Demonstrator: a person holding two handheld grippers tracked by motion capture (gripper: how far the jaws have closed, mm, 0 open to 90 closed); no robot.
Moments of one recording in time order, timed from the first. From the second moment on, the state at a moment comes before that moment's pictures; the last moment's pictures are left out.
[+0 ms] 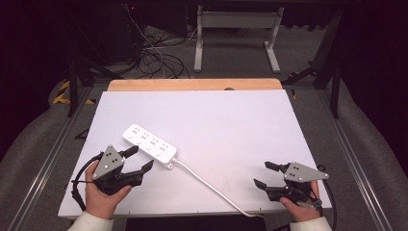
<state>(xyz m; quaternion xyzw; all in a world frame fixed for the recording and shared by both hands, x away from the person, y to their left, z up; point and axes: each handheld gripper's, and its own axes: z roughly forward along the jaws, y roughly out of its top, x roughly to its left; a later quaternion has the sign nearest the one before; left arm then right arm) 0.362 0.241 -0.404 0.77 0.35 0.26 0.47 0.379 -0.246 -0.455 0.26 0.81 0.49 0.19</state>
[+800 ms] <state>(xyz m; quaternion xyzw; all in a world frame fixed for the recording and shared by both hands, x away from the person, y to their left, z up) 0.383 0.230 -0.391 0.79 0.35 0.22 0.46 0.379 -0.247 -0.455 0.26 0.81 0.49 0.19</state>
